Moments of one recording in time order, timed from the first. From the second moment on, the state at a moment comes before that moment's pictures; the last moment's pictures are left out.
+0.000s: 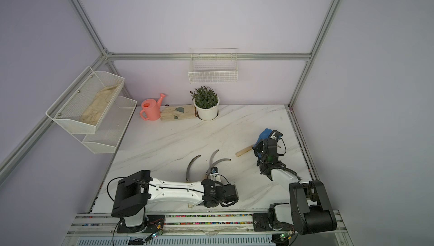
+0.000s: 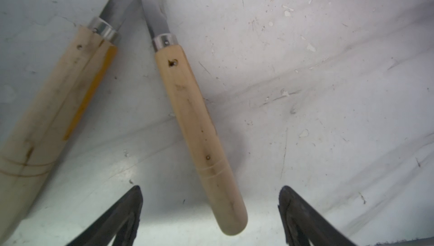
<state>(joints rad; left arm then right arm) -1.40 1.84 1.23 -0.69 -0.41 -1.49 0.09 1.30 0.45 0.40 0.18 0.66</state>
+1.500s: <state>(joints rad) -1.16 2.03 1.43 -0.72 -0.33 -1.19 0.09 1.32 0.46 0.40 0.16 0.66</state>
